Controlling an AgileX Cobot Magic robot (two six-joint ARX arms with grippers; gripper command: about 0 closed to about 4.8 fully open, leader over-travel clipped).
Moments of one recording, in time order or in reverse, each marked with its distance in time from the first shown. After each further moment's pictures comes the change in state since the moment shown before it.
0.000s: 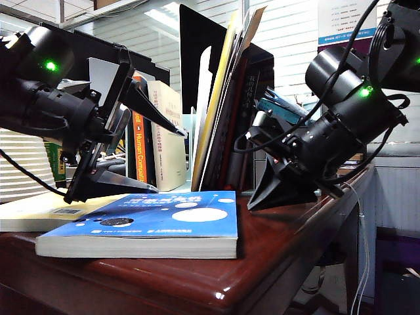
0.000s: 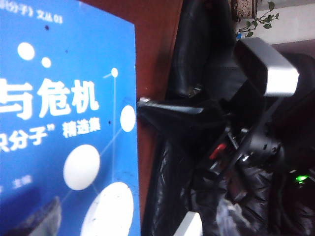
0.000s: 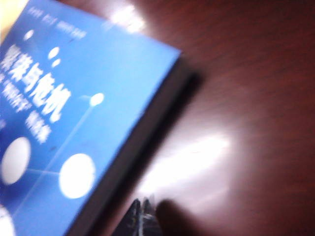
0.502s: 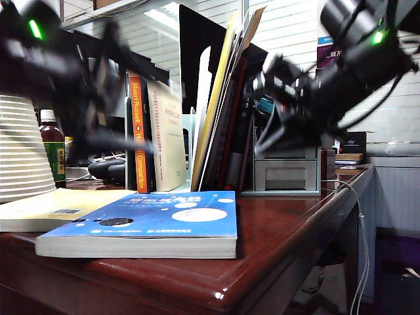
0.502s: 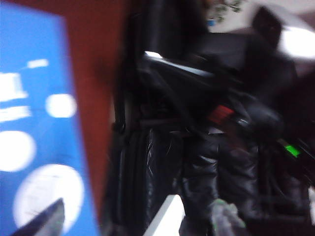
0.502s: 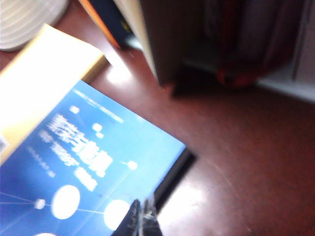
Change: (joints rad) left arm 0.002 -0.180 0.000 -0.090 0.076 0.054; right arm -0.002 -0.192 0.001 0.008 0.077 -0.045
